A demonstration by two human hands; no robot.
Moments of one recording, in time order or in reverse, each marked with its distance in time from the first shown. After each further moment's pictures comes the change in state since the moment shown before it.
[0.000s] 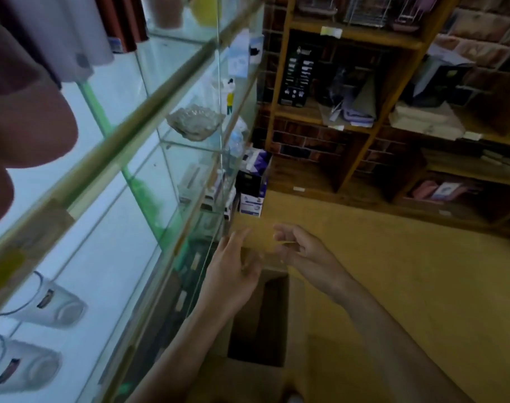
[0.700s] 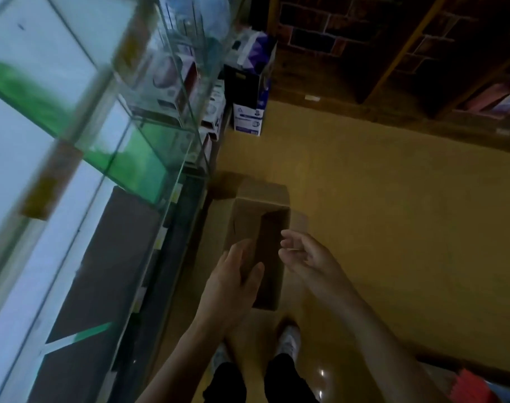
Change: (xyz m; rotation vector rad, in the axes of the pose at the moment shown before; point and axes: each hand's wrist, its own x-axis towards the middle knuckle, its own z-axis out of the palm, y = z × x) left_hand 0.015 -0.151 0.191 -0.019 -0.274 -0.374; right_hand 0.061 0.248 0.016 0.148 -0.007 0.355
